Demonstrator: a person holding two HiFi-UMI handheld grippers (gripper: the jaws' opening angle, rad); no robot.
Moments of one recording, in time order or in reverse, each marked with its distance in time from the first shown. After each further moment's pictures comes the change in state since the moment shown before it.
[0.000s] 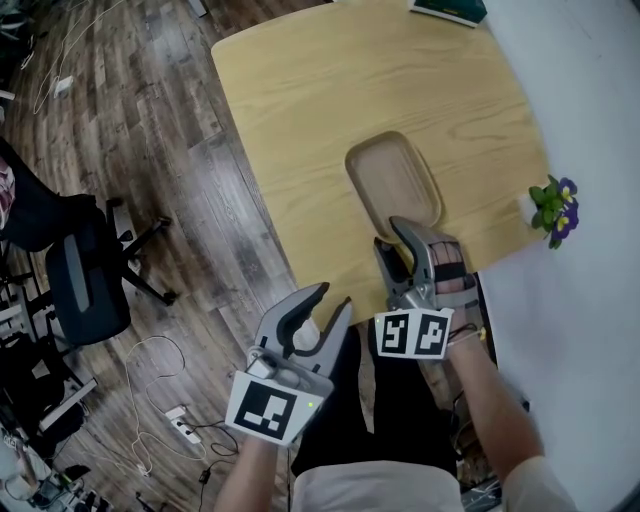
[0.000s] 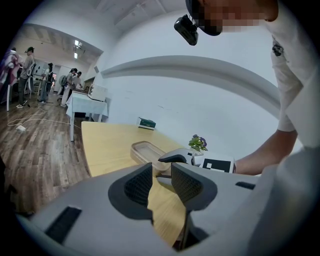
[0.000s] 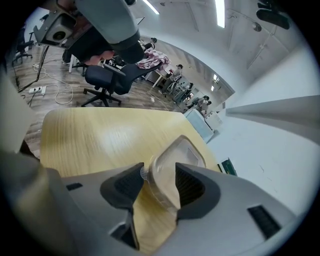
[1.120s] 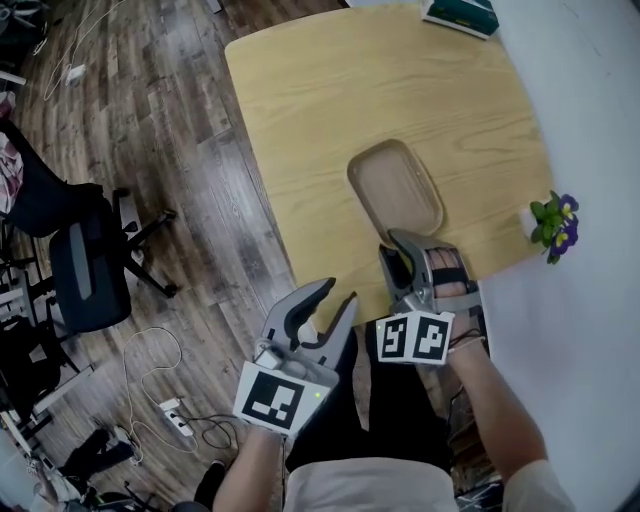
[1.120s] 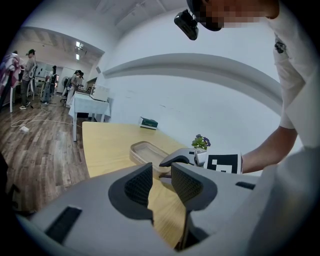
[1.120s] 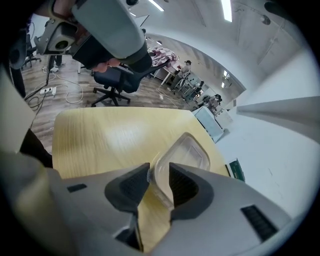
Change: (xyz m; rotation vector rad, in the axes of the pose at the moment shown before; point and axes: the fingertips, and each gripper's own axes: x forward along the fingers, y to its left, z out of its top) left arm 0.015 -0.002 0.004 0.004 -0.002 0.037; right arm -0.003 0.003 -0.003 -0.049 0.026 0.110
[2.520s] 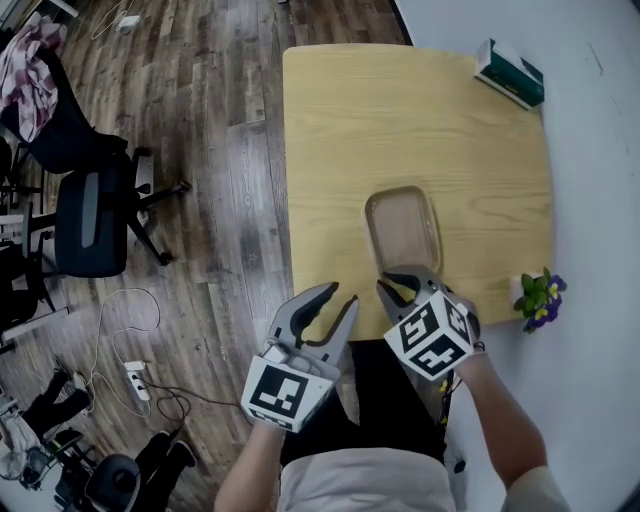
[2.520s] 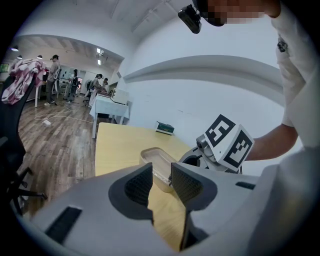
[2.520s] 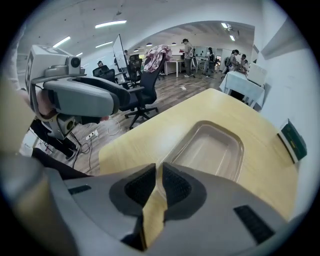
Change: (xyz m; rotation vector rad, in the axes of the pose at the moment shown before) left arm 0.021 0.011 0.021 -0.123 -0.063 0.210; right arm -0.010 -0.002 0.008 0.299 0.014 0.643
